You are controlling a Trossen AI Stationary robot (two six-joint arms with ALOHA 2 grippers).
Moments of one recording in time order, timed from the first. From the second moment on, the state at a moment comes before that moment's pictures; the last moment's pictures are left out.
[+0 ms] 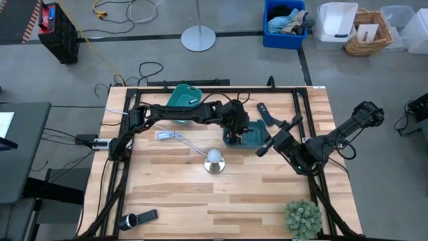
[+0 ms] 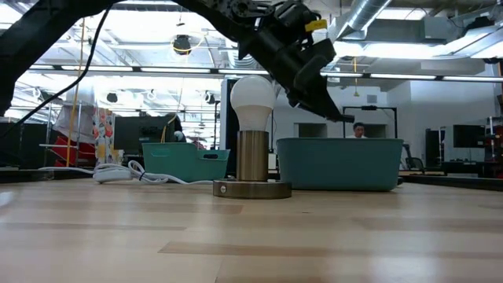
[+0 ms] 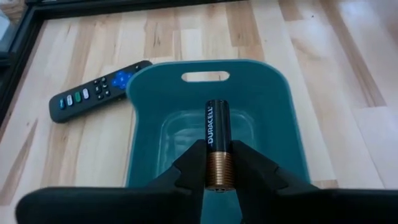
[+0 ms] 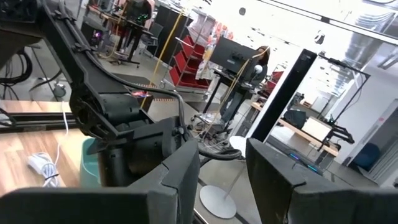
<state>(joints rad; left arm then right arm) 0.19 2.16 1.83 -0.36 0.10 0.25 0.56 1.18 0.97 0.51 1.46 -0.70</state>
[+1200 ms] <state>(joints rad) 0.45 1.20 0.83 0.07 0.10 0.08 0.02 1.22 1.07 0.05 0.81 -0.05</state>
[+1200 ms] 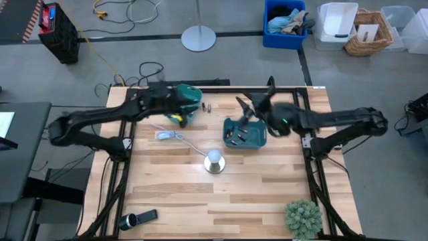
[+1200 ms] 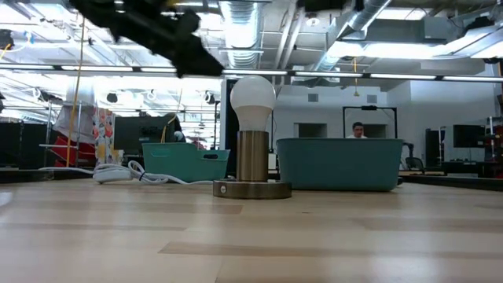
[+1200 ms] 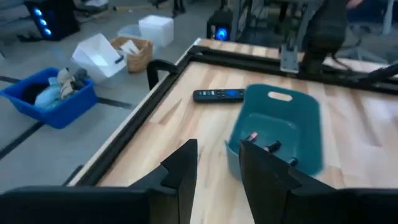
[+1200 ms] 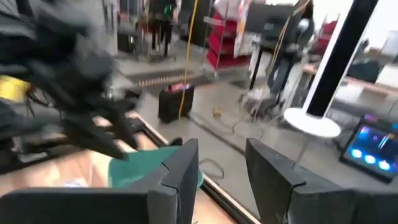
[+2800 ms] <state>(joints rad) 0.44 0.63 0.41 0.05 0.09 -0.02 -0.48 2.41 2.19 -0.93 0.02 0.34</state>
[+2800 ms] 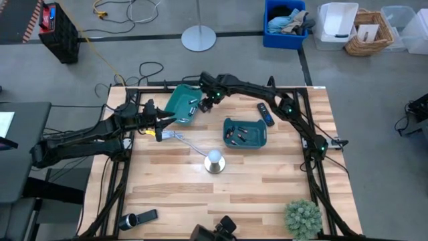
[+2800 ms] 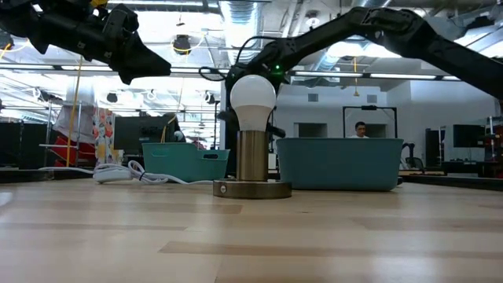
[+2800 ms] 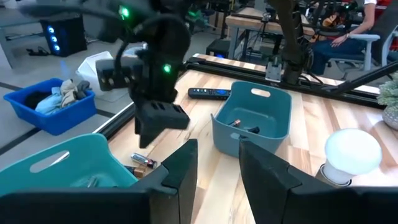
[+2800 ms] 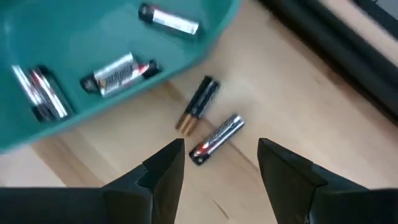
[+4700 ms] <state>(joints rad) 0.44 0.70 0.42 0.02 0.10 -0.03 -0.50 2.38 2.20 -1.13 0.00 -0.34</state>
